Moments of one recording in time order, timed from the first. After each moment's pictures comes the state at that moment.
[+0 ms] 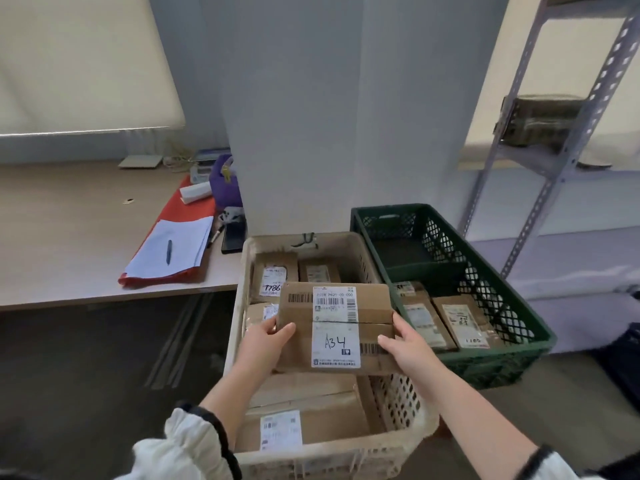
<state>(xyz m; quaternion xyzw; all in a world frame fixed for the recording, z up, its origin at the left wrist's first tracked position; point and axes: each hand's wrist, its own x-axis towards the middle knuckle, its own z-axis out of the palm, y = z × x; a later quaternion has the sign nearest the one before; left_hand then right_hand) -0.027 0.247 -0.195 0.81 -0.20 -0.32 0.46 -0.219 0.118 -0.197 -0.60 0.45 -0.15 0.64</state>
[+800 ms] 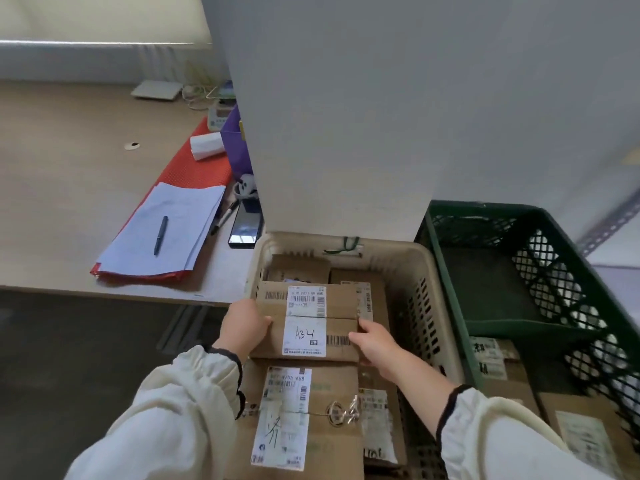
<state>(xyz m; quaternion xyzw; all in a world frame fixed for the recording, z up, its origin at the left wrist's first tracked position) 0.214 0.073 -0.302 0.95 -0.17 -0.23 0.15 0.048 -0.077 -0.332 -0.61 0.46 0.08 0.64</state>
